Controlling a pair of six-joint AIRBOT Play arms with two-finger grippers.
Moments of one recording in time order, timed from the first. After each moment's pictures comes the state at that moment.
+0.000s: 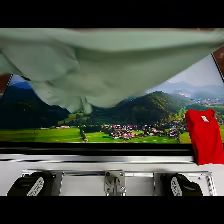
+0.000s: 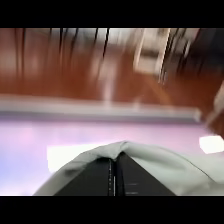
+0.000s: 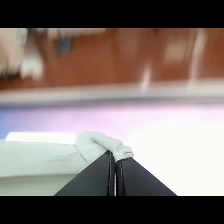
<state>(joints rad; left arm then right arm) 0.08 -0.67 1.58 0.97 -0.87 -1.41 -0.32 -0.68 1.41 -0.85 0.90 1.20</state>
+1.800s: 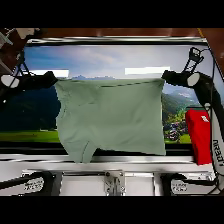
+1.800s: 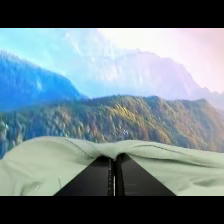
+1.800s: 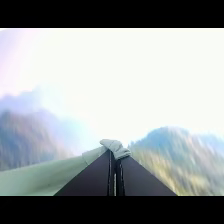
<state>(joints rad) 0.07 -1.37 1.20 0.97 -0.65 -1.43 -0.06 -1.50 1.28 -1.30 0.52 1.59</state>
